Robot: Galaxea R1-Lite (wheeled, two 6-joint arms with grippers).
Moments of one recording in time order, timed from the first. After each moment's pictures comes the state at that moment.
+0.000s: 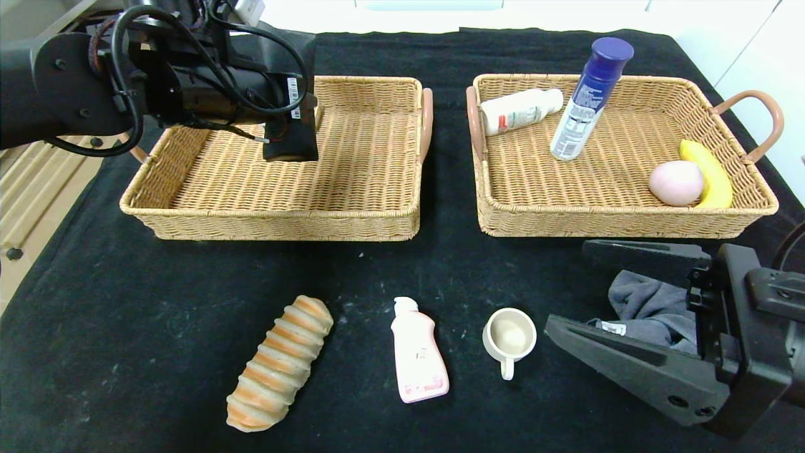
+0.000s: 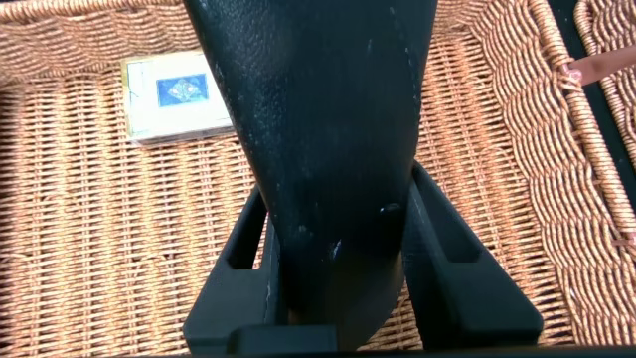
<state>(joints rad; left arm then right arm) -0.27 1.94 -1.97 0.15 0.09 0.01 0.73 1.25 -0.67 -0.55 0.24 -0.02</state>
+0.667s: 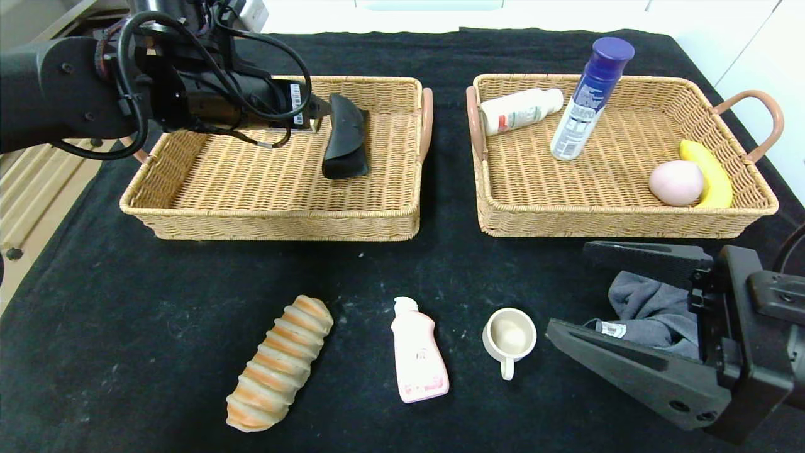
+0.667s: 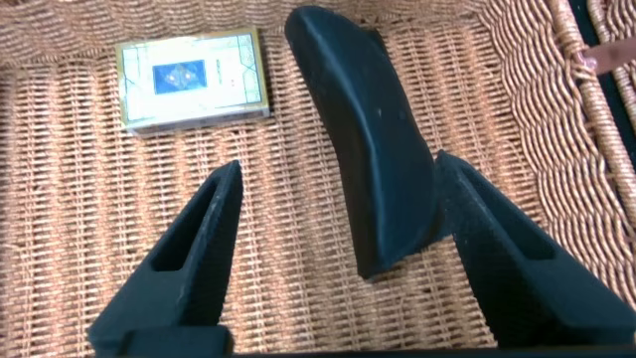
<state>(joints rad) -0.28 1.94 -1.96 0.16 0.11 0.00 0.73 1.25 -0.67 -0.55 0.24 -0.03</state>
